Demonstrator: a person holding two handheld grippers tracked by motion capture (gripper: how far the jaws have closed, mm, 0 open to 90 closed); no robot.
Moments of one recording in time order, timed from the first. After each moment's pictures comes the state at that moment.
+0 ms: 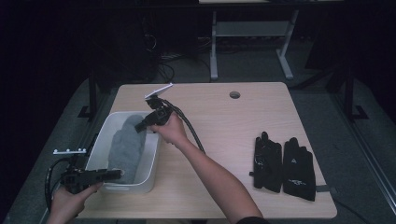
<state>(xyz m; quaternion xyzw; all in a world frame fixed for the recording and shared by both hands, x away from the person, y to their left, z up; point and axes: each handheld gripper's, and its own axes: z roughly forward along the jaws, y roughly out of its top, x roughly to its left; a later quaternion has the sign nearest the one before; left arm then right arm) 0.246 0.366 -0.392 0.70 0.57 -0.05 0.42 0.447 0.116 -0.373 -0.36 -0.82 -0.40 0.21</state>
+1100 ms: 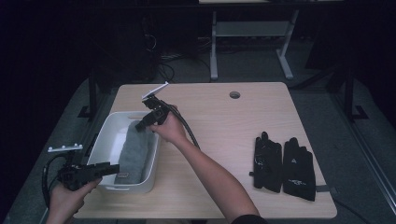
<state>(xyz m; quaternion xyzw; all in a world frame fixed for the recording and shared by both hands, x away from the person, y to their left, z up) 0.247 0.360 -0.373 0.70 0.56 -0.02 0.44 0.452 0.124 -0.374 -0.35 -0.84 -0.38 0.15</state>
